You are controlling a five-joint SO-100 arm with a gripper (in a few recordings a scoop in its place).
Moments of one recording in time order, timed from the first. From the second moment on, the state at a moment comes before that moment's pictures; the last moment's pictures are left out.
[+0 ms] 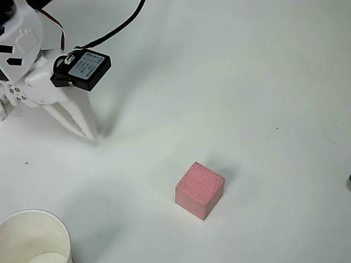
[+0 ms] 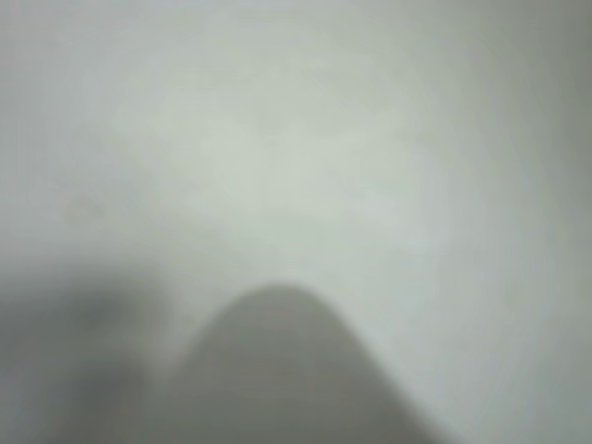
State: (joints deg) arm 0.3 188.9 176.3 73.4 -6.6
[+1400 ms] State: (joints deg) arm 3.1 151.9 135.9 72.6 -15.6
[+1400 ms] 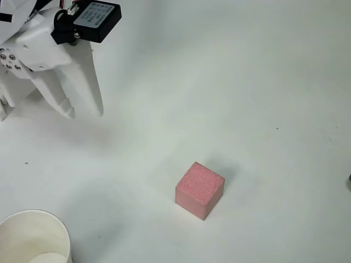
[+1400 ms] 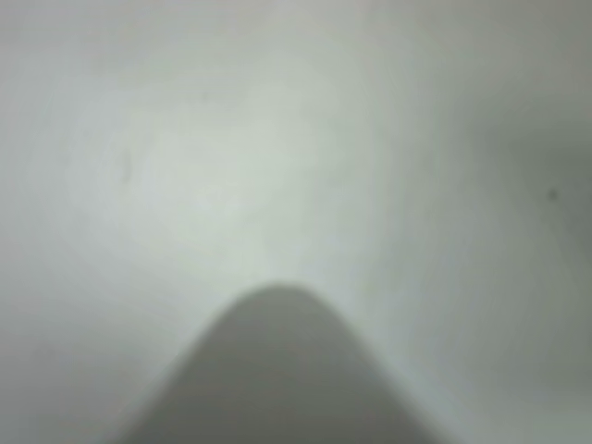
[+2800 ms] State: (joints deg) arm -2.5 91.3 88.9 68.1 -11.8
